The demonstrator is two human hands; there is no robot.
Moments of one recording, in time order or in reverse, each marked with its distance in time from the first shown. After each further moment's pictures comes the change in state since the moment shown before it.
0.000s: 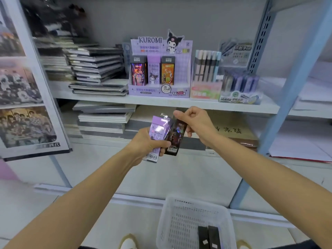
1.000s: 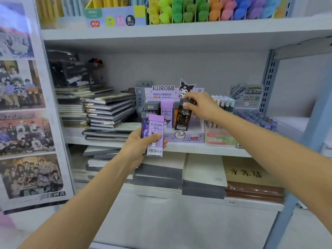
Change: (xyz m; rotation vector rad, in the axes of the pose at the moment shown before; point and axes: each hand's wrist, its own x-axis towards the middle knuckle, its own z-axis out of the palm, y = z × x) left_hand 0.062 0.085 -0.070 -0.368 0.114 0.171; right_hand 0.143 -0.123 -0.001 -0.932 -0.025 -0.423
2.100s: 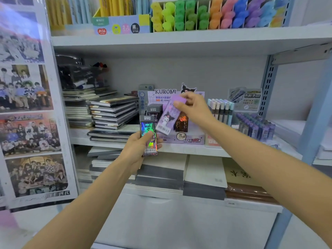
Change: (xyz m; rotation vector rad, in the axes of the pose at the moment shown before) left_hand -0.012 0.004 0.001 -0.011 0.107 0.027; right_hand -0.021 -0.048 0.012 0.646 0.124 0.153
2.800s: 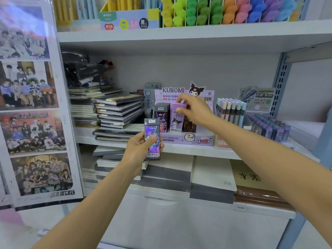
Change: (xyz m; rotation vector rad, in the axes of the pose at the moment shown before) left_hand 0.004 -0.010 -0.023 0.069 0.025 0.111; right_hand 0.034 0.023 0.014 -0.620 -0.097 -0.195
